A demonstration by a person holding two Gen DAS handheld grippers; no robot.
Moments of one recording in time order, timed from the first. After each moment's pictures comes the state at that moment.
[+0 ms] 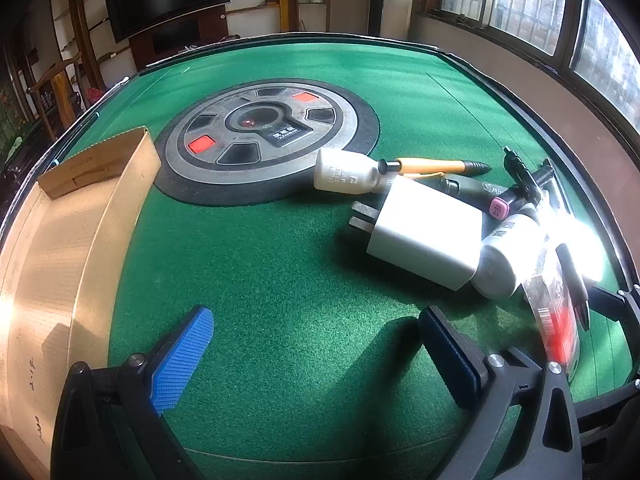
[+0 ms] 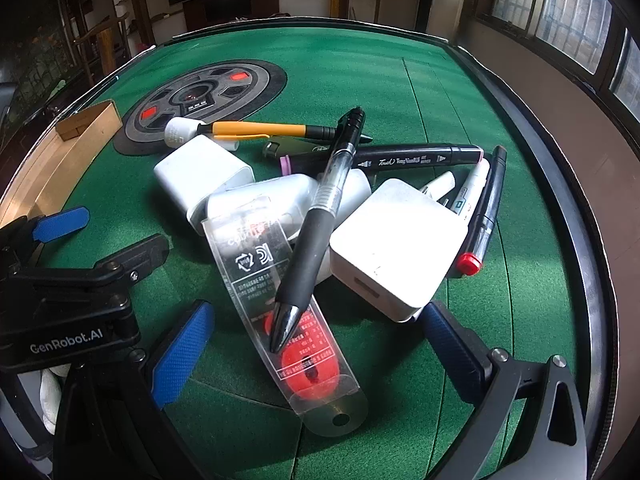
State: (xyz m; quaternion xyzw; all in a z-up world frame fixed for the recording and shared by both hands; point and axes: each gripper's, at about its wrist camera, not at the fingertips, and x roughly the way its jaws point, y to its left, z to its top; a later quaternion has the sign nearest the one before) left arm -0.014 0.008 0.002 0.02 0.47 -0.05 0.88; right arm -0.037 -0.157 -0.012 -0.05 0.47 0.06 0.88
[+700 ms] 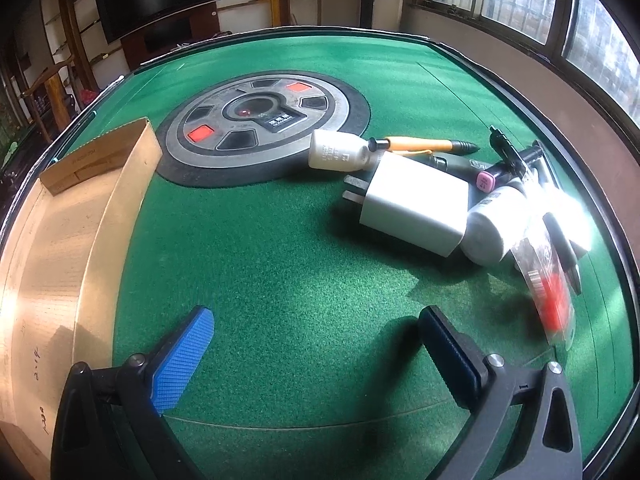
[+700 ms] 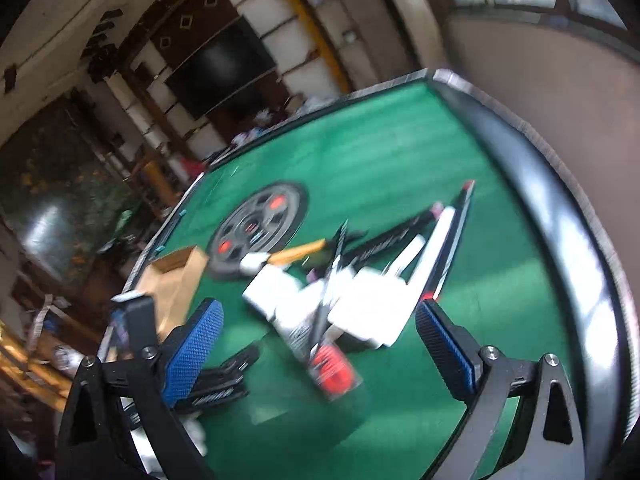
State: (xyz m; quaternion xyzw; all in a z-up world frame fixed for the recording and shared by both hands) left arm -0.029 0.009 0.003 0.03 0.48 -0.07 0.87; right arm -0.075 -0.239 0.081 0.17 0.33 0.10 0.92
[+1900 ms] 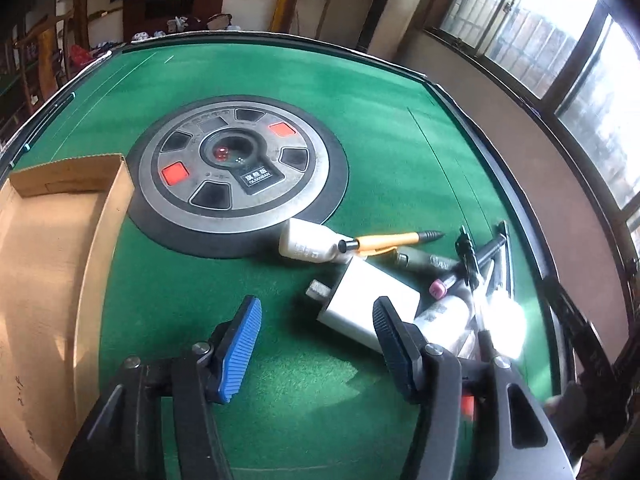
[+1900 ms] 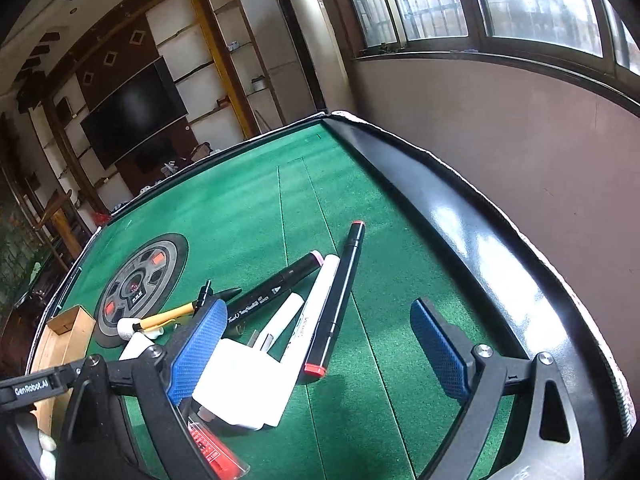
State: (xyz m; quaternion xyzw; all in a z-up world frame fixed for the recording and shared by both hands) left arm 0.031 0.011 0.044 -0.09 0.49 -0.10 0.86; right arm -0.042 -0.270 0.031 0.17 0.31 -0.06 0.94
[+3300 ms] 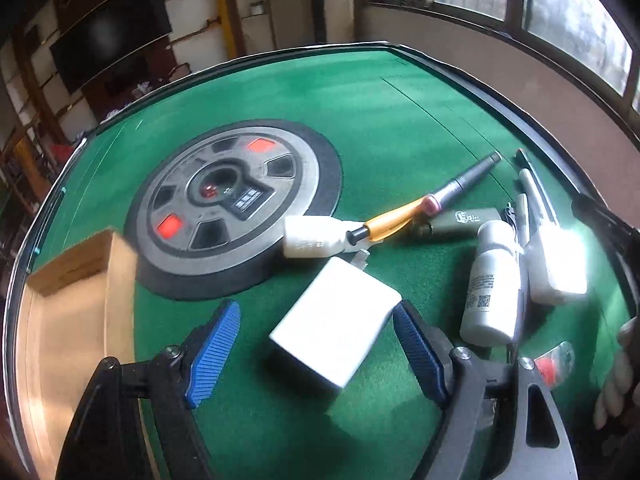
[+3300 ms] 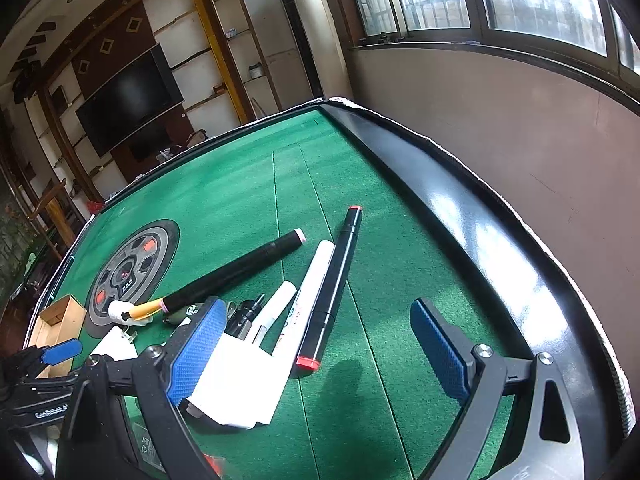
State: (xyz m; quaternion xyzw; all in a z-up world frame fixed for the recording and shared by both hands) left arm 0.026 -0.020 0.029 0.12 0.46 -0.13 0.87; right arm -0.034 -0.268 0.022 0.16 0.33 -0.07 0.93
